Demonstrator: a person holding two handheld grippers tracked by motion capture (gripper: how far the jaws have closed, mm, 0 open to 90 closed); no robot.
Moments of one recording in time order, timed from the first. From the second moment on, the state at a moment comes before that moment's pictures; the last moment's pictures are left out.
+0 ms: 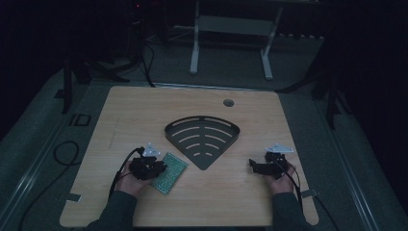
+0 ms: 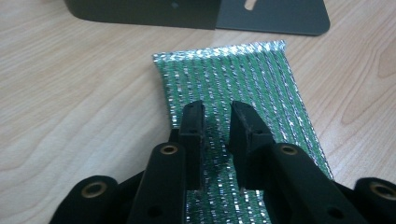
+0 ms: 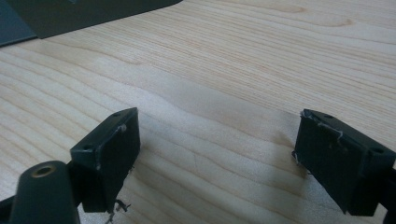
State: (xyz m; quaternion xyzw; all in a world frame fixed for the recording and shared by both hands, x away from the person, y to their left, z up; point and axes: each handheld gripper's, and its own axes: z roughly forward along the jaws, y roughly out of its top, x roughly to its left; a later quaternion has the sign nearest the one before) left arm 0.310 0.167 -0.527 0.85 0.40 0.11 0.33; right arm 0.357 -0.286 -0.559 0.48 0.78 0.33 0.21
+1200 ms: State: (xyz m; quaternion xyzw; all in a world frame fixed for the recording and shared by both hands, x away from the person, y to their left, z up) left arm 0.334 0.182 -0.531 0.84 0.44 0.04 0.31; right arm 0.357 -0.286 -0.559 0.48 0.78 0.33 0.21
